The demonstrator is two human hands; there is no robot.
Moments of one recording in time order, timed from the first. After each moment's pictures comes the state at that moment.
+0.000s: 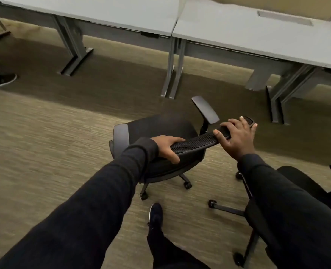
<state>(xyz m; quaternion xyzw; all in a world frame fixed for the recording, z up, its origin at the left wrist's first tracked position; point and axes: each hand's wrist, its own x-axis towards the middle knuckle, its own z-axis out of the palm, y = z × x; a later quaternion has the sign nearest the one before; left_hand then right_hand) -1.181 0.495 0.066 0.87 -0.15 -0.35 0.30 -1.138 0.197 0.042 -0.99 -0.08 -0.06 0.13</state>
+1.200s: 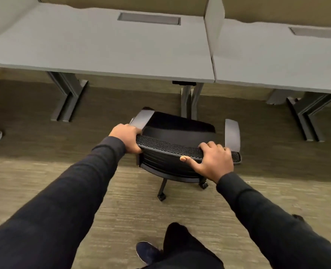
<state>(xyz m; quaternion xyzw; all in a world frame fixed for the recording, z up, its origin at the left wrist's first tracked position) -0.688 1.019 0.062 0.98 -0.15 -0.13 0.01 -0.767 0.708 0.057 -1.00 -0.06 -0.02 0.03</state>
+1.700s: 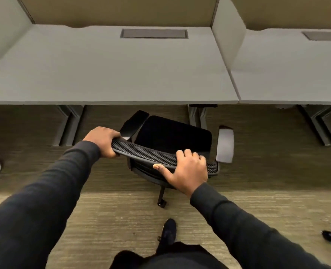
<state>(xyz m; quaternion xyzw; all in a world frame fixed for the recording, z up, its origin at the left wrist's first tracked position) -0.503 1.214 0.064 0.97 -0.19 -0.12 0.00 -0.623 0.921 0.053 -1.00 -0.02 -0.03 0.05</state>
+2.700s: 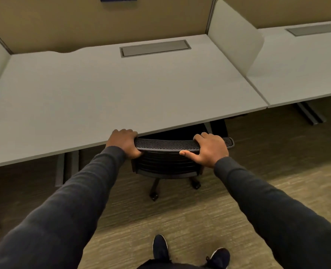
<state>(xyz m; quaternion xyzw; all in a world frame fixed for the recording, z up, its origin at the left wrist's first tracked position) -0.299 1.376 0.055 0.96 -0.26 -0.09 -0.01 -0.416 1.077 0.051 -1.00 0.00 -0.03 0.00</state>
